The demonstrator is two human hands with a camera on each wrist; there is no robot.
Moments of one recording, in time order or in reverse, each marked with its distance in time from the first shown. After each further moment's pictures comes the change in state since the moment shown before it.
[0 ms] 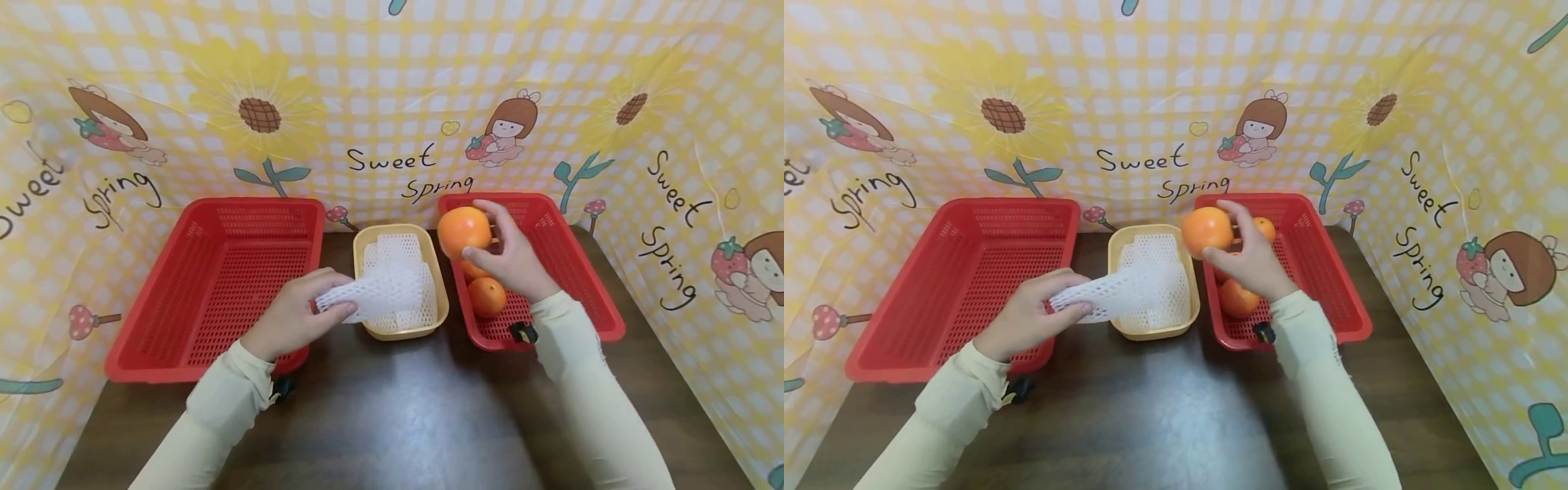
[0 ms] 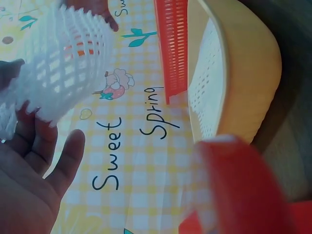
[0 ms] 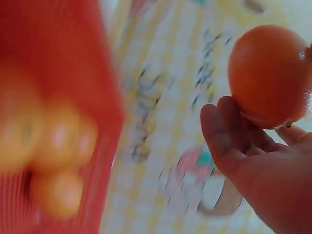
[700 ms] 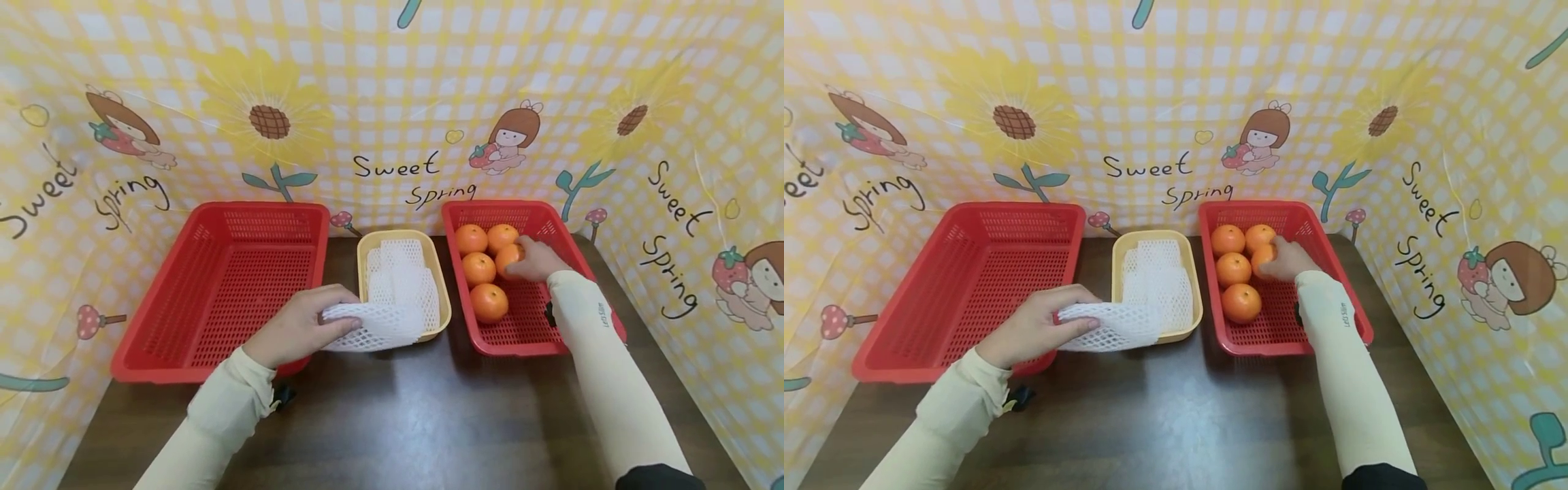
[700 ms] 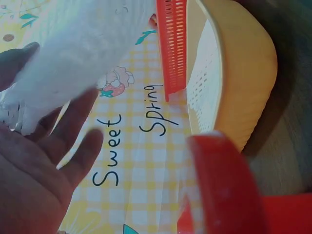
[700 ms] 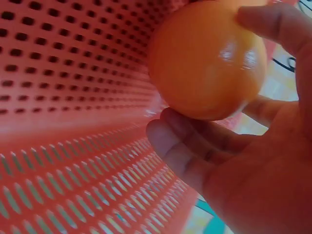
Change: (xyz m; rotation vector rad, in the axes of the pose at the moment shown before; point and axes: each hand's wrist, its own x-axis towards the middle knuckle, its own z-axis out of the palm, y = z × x) left_hand -0.009 0.000 0.000 -0.001 -0.108 -0.036; right_hand 0.031 0.103 -0.063 -0.505 -0.229 0.546
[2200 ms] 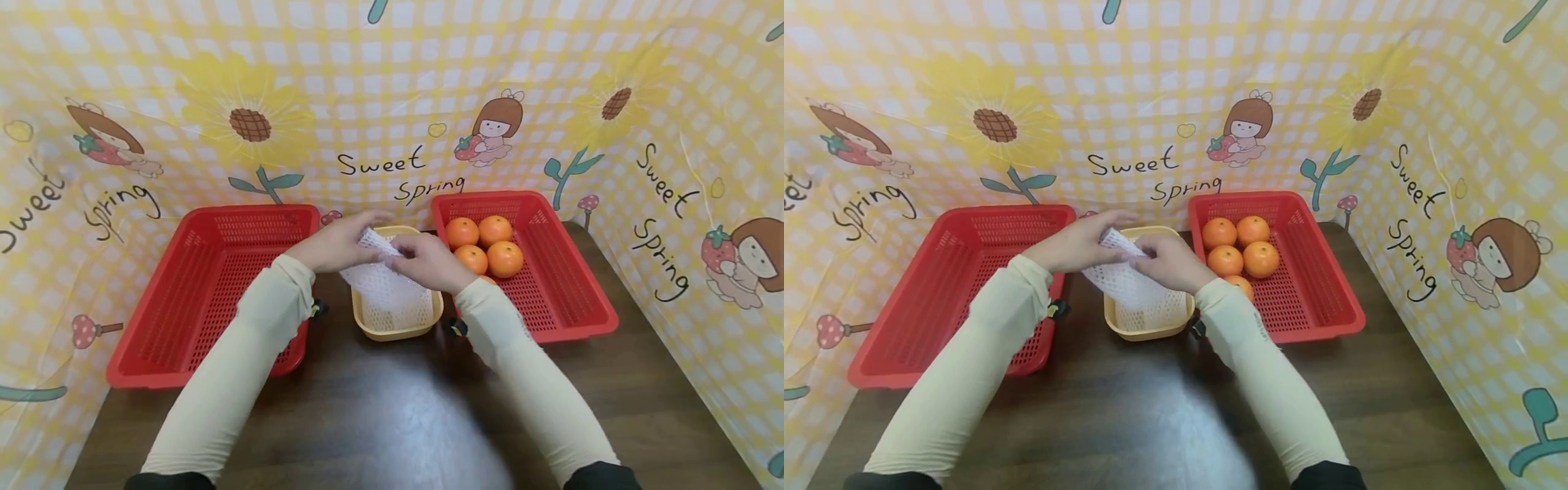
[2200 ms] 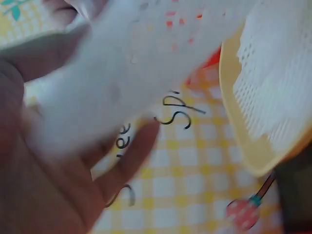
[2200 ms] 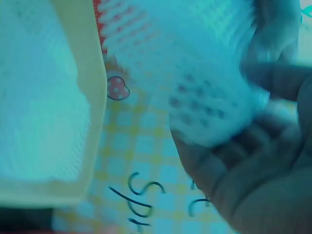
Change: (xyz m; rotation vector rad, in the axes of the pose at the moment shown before) left_hand 0.131 0.009 -0.020 0.213 -0.213 -0.222; right_hand -0.054 -0.169 0.064 0.226 0.064 -0.634
